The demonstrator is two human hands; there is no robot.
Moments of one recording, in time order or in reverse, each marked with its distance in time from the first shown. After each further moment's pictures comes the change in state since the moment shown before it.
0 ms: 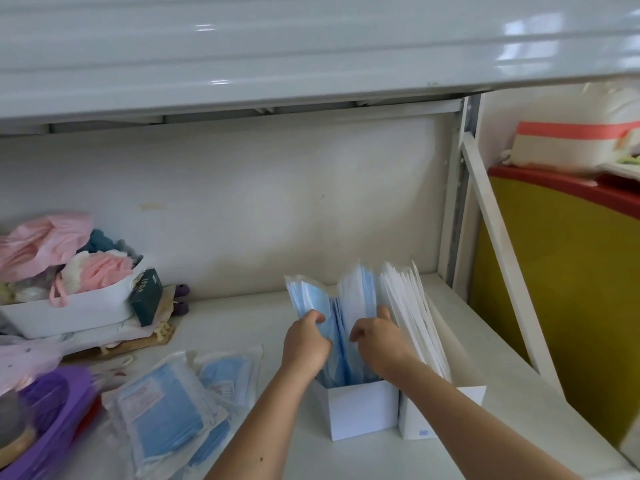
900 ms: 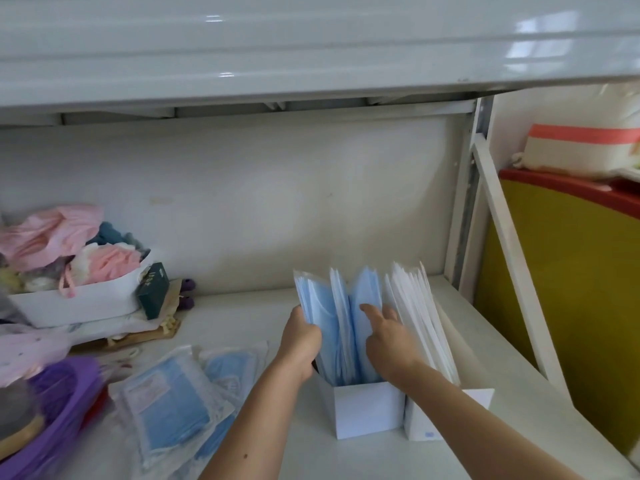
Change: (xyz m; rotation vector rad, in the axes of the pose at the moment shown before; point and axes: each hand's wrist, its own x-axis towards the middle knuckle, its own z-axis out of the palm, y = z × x) left_hand 0.007 -0.006 -0.010 -0.512 -0.034 -0.187; right_hand -0.007 -0.004 0.000 0.081 0.045 -0.031
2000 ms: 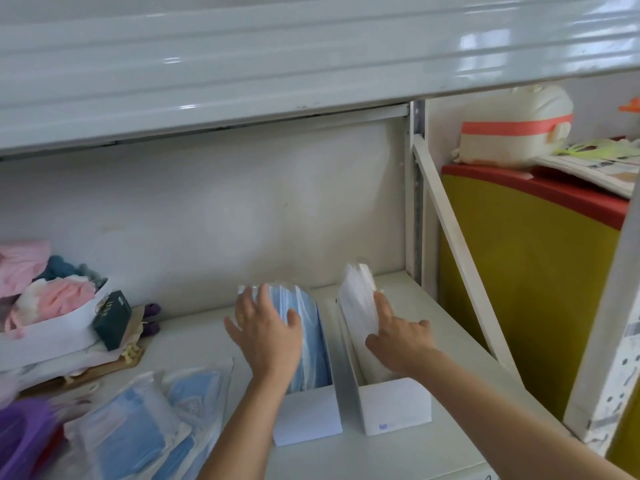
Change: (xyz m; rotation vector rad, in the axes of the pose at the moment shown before) left_hand -0.018 0.016 0.038 0.658 0.633 0.514; right_hand -0.013 0.065 -0.047 -0.317 -0.061 0.152
